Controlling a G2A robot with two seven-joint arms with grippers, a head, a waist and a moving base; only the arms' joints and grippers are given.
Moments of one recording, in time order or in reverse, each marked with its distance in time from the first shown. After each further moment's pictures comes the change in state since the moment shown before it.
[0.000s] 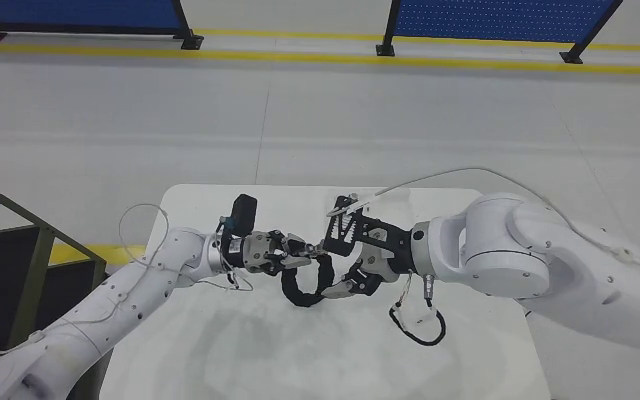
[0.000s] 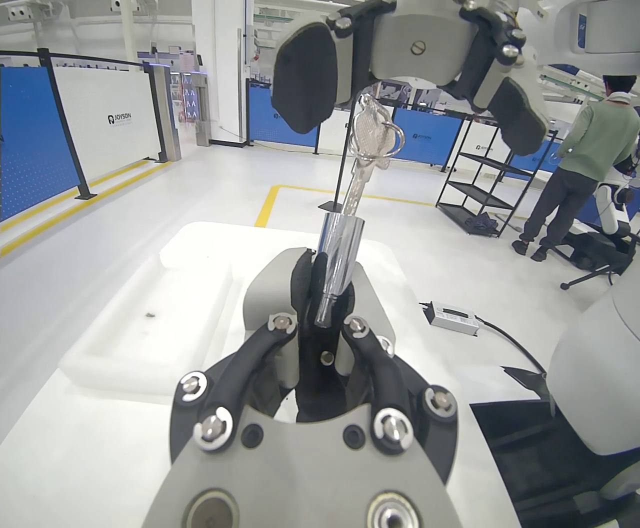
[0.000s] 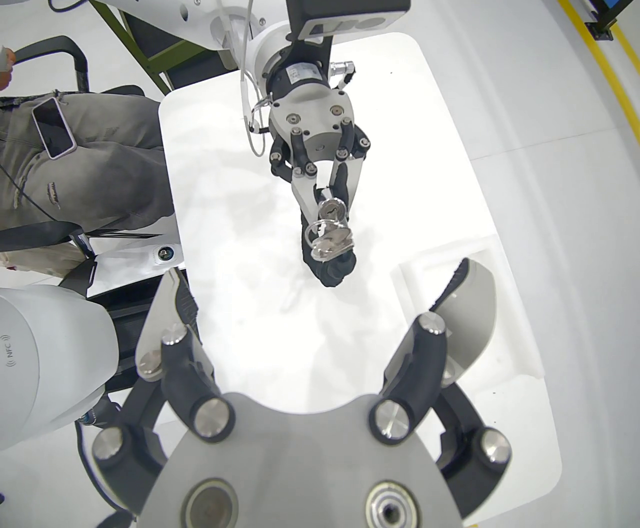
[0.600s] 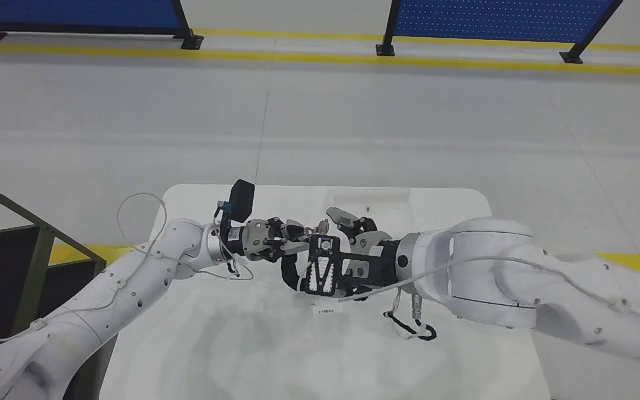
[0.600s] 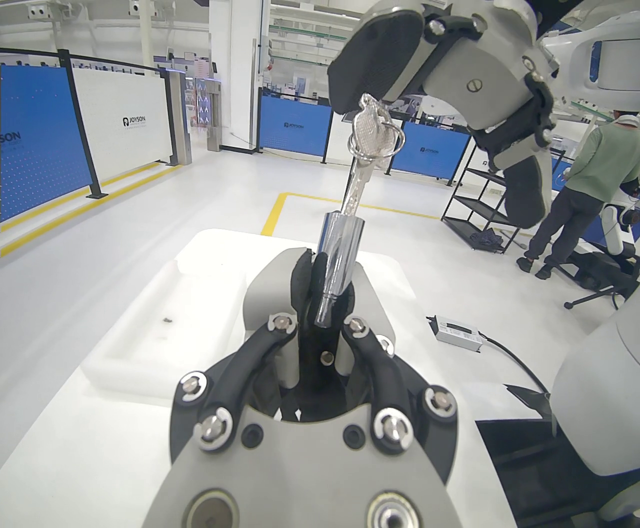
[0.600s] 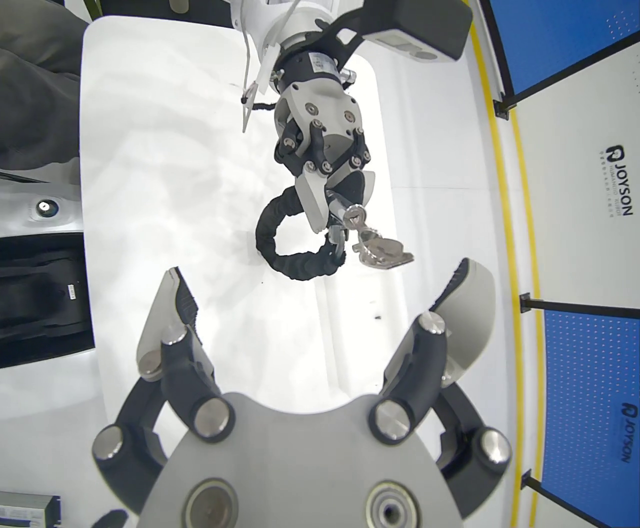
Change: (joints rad) left arm -0.058 -0.026 0.057 0.046 -0.098 0.000 -0.015; right arm -0.003 -0.067 0.001 -0.103 -0.411 -0.072 0.064
